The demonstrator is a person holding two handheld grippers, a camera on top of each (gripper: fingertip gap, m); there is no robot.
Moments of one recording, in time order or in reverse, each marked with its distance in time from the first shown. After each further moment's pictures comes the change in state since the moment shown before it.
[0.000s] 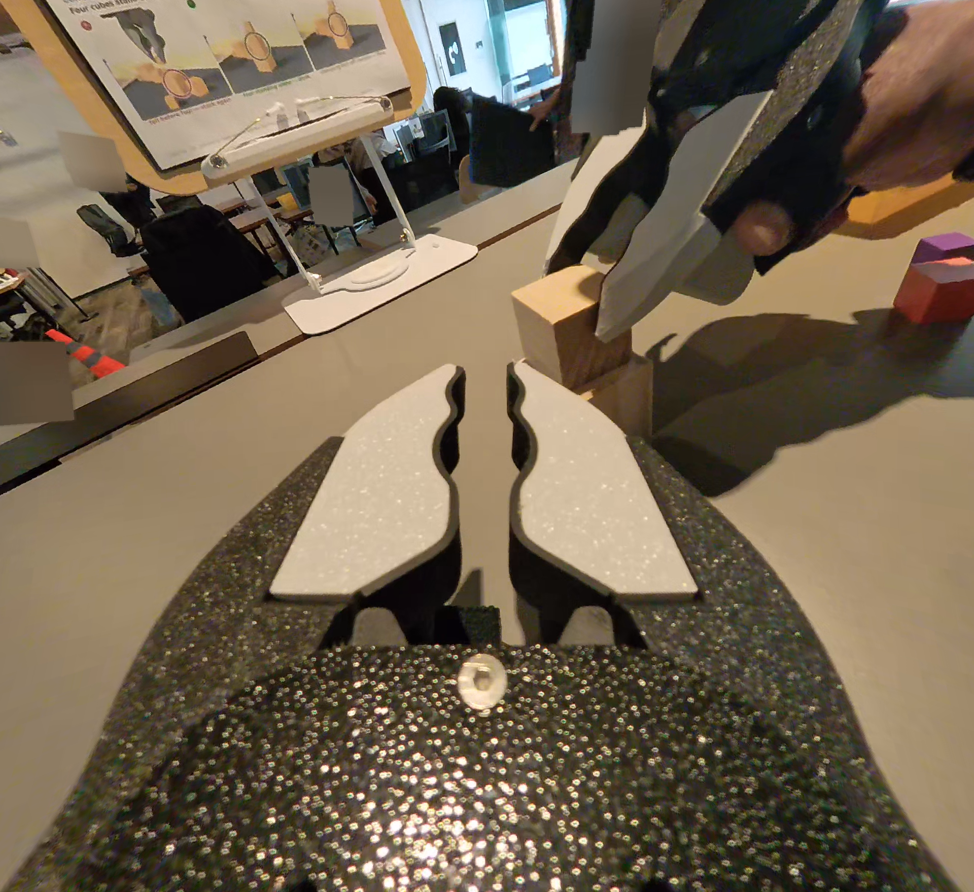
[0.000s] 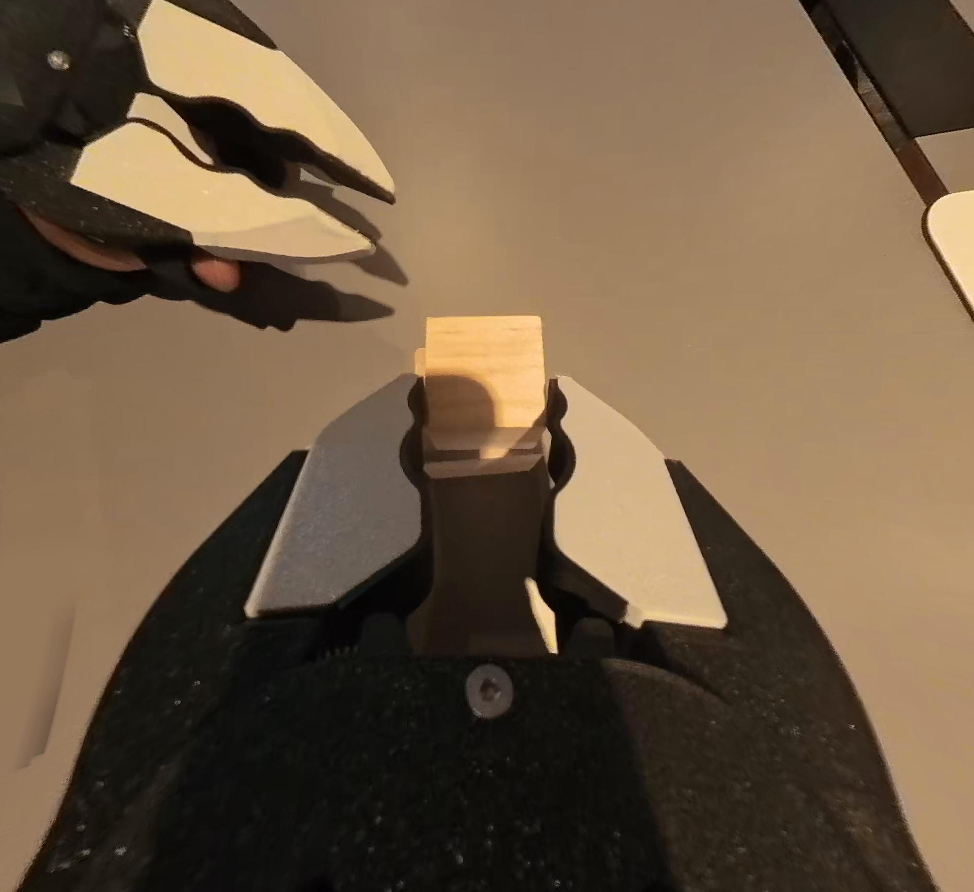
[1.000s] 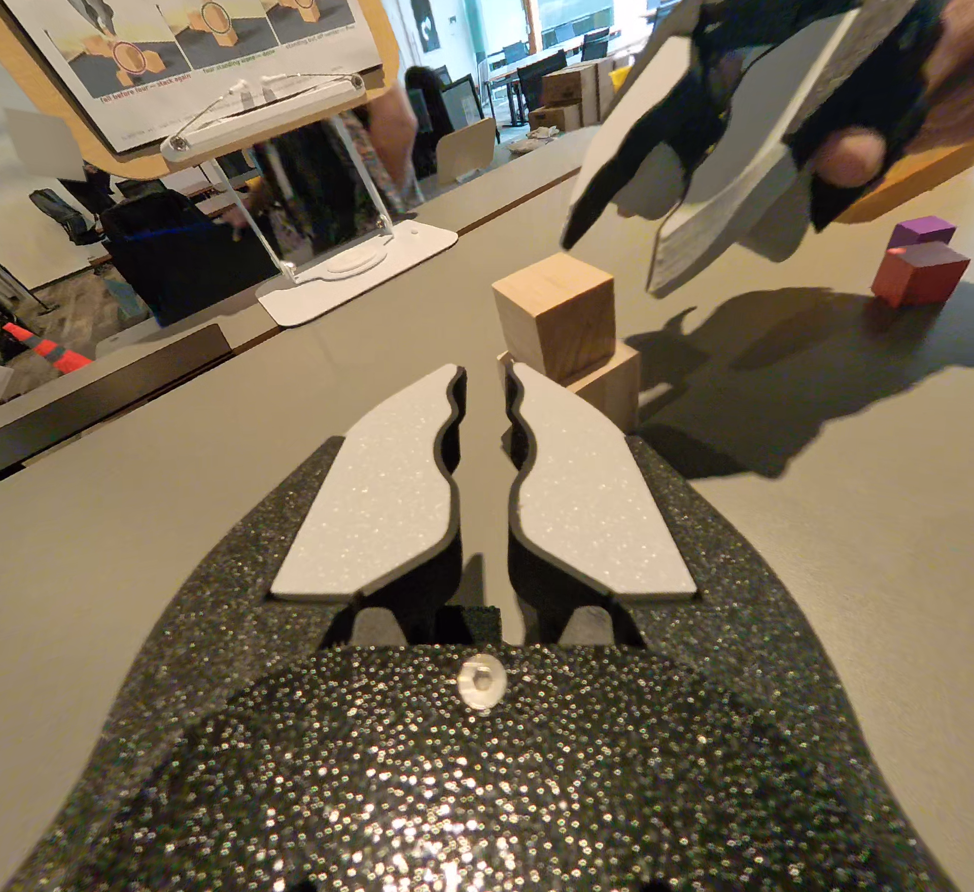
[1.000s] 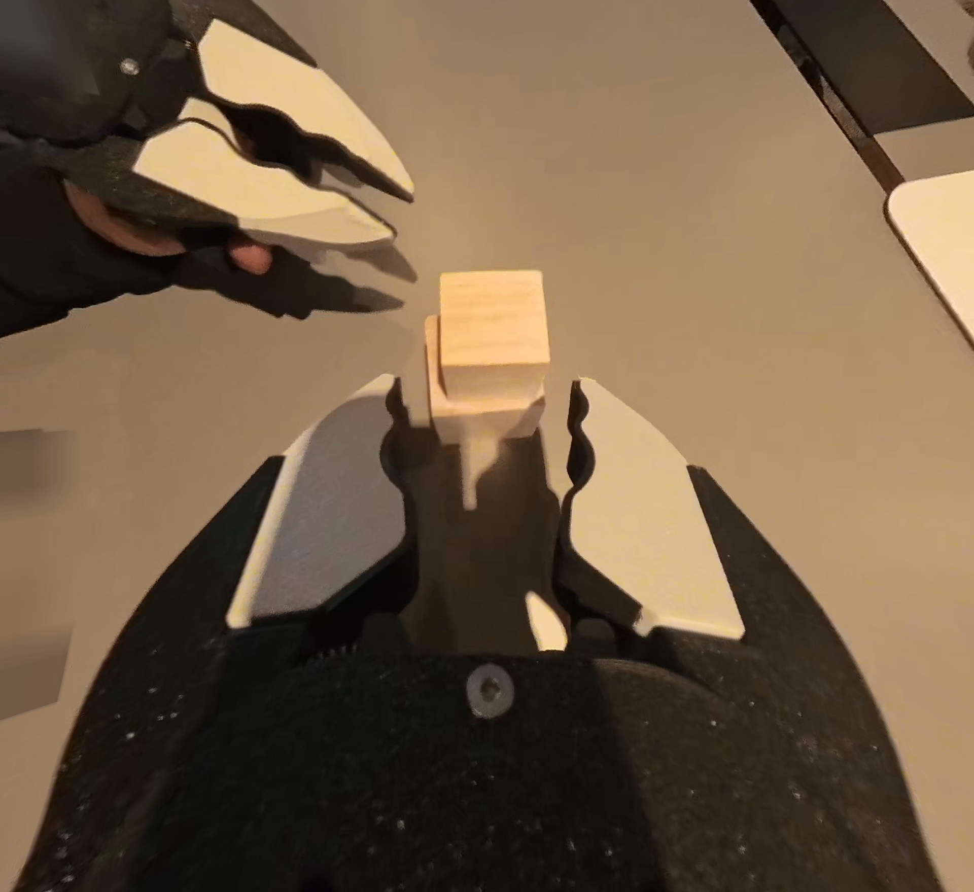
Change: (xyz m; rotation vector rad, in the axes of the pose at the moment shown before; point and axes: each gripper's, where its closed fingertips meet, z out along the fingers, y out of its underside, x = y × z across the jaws) left arm 0.006 0.004 0.003 -0.033 0.047 -0.003; right arm -0.002 0.008 -0.024 0.047 0.021 0.017
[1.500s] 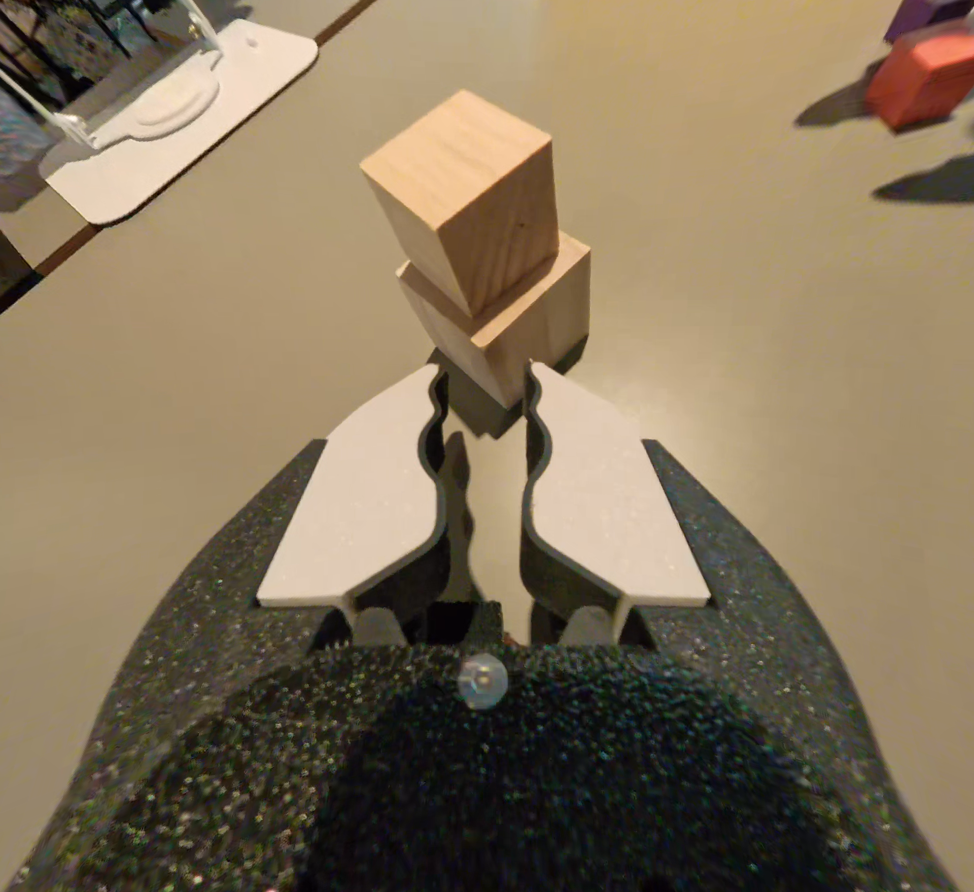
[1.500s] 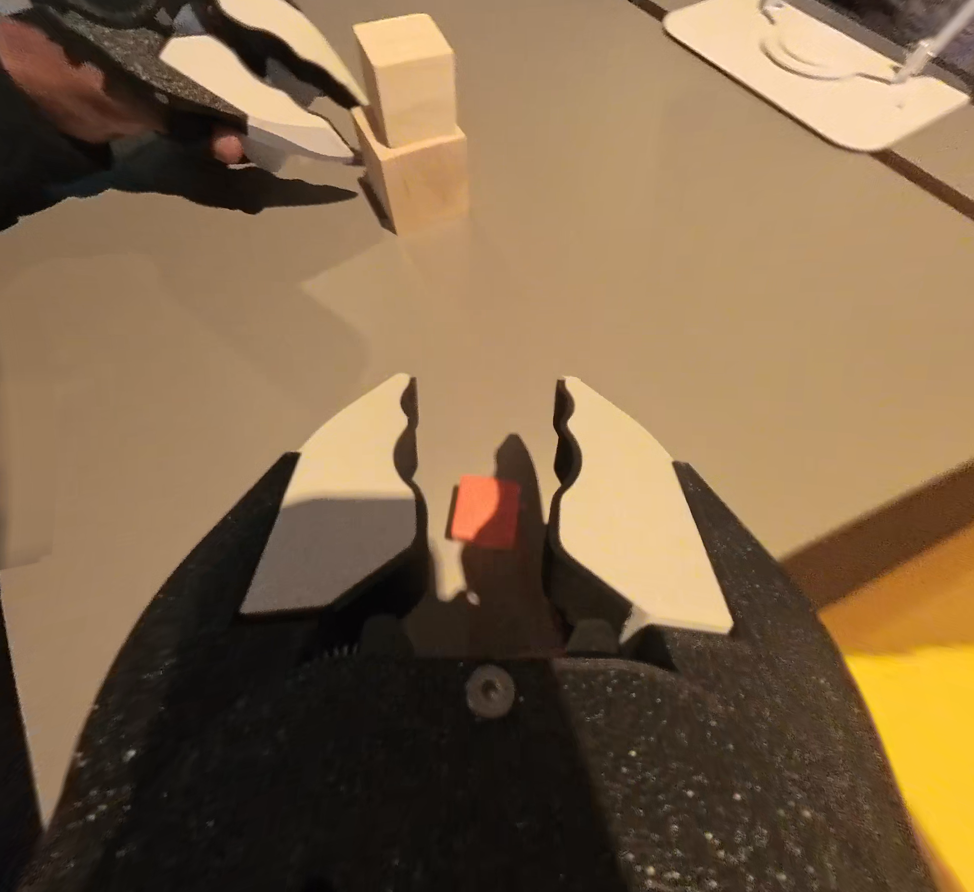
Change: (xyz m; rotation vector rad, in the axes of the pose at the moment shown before) left arm 0.031 0.046 0.023 -0.355 0.202 0.053; right arm -0.018 0.108 -0.113 0.094 0.299 0.197
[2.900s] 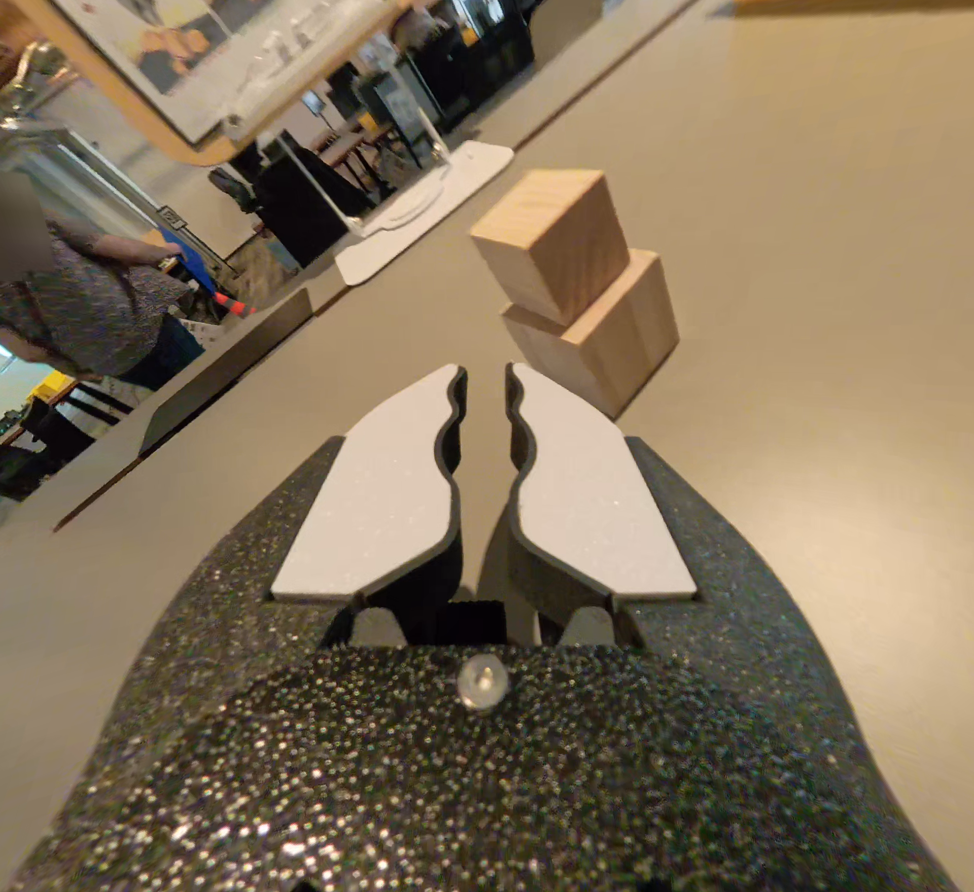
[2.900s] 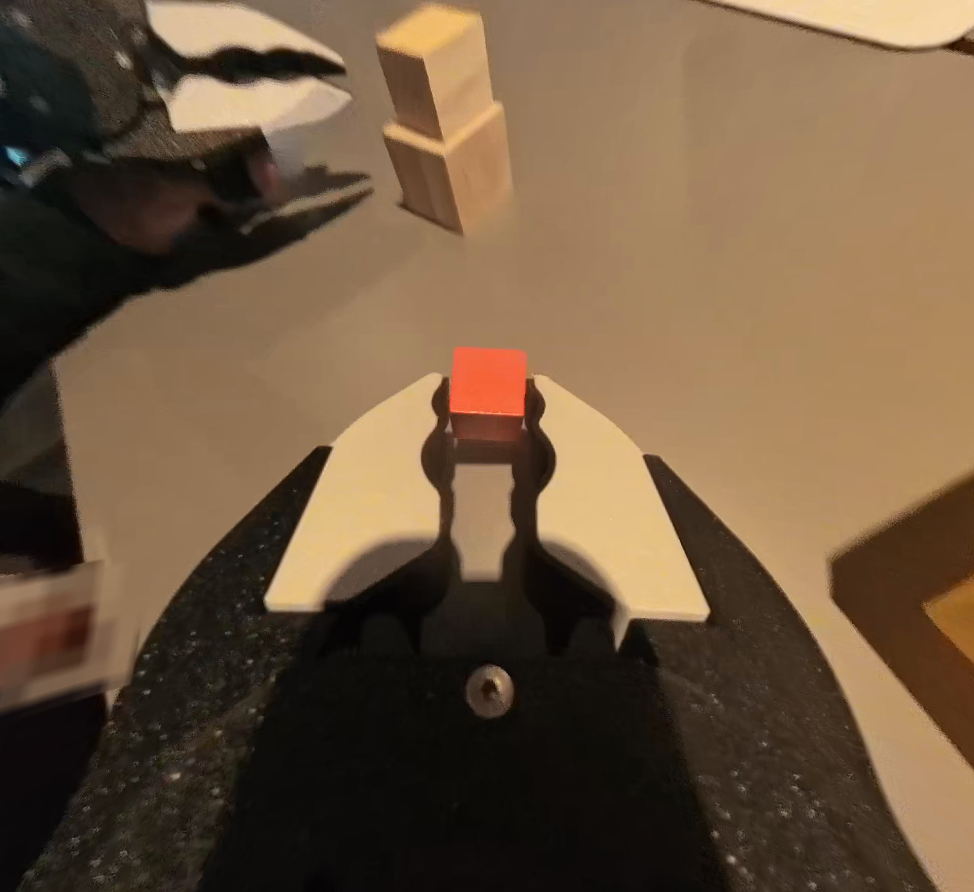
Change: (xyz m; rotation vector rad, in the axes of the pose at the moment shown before) left arm -0.010 -0.024 -0.024 0.138 -0.464 0.100; right arm -0.016 0.021 -0.001 0.070 -0.059 0.176
